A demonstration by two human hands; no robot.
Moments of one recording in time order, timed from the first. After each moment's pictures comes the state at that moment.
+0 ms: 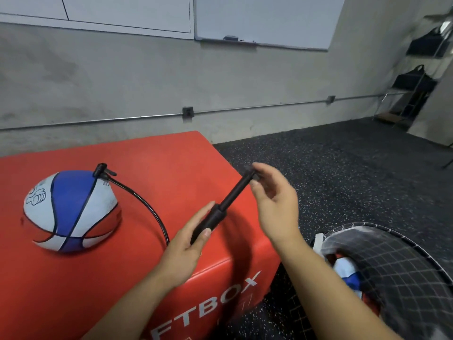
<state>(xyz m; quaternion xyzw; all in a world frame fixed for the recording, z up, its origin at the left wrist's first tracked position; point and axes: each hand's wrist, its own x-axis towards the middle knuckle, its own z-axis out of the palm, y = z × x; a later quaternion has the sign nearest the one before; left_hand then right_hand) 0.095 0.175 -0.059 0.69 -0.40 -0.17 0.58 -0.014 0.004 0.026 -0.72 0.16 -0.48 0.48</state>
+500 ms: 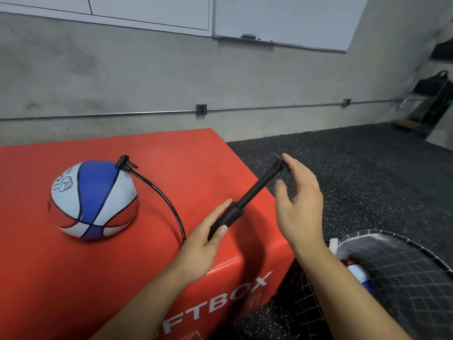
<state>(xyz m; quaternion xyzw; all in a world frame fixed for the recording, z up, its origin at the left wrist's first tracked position) 0.091 0.180 -0.055 0.69 -0.40 -0.18 0.58 -0.023 0.005 0.035 -0.79 0.18 -0.51 0.27</state>
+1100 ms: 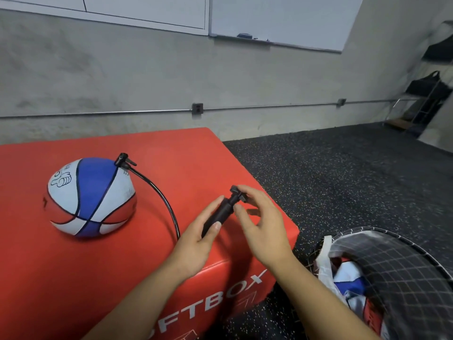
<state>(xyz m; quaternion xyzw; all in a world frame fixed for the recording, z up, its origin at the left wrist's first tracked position) 0.095 0.178 -0.056 0.69 -0.41 -0.15 0.58 -0.016 0.039 -0.007 -0.83 0.12 -0.38 0.40</state>
